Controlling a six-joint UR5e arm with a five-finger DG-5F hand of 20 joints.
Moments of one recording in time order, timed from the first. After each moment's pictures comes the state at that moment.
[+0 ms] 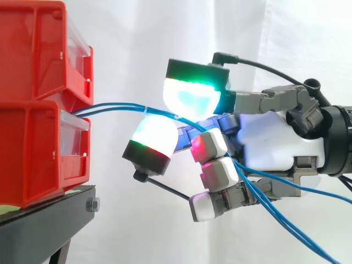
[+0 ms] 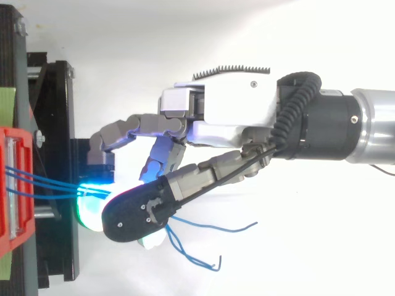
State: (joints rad) arm 0.12 -2.29 -1.17 -2.81 -1.45 0.06
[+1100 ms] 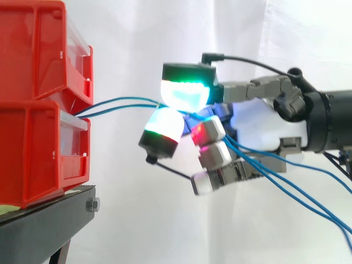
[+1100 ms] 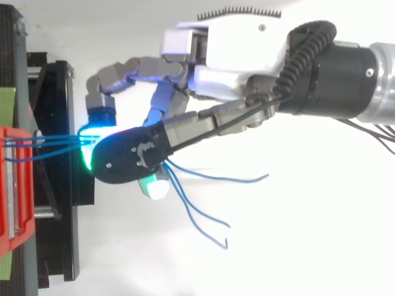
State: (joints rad) arm 0.07 -2.29 -1.09 -2.93 -1.45 -0.01
